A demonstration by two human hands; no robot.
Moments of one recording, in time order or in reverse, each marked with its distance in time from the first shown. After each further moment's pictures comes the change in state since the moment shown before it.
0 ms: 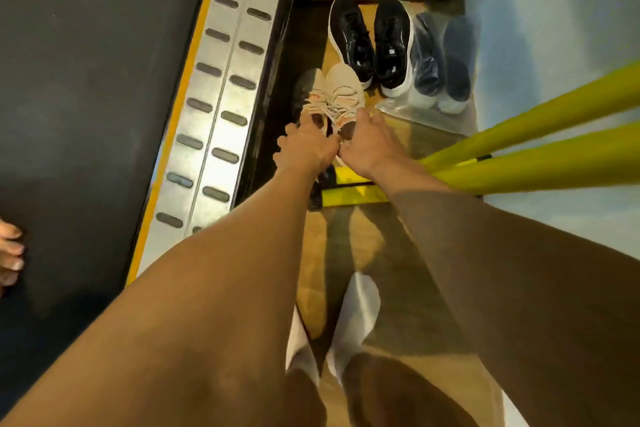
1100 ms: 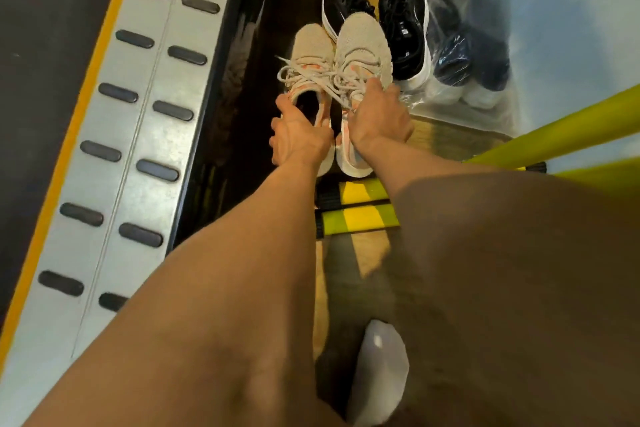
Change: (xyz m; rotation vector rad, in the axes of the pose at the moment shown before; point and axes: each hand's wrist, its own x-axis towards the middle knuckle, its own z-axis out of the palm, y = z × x) left_hand 0.139 -0.022 0.084 -0.306 0.262 -0.057; right_hand 0.150 0.028 0.093 0.058 0.382 0.149
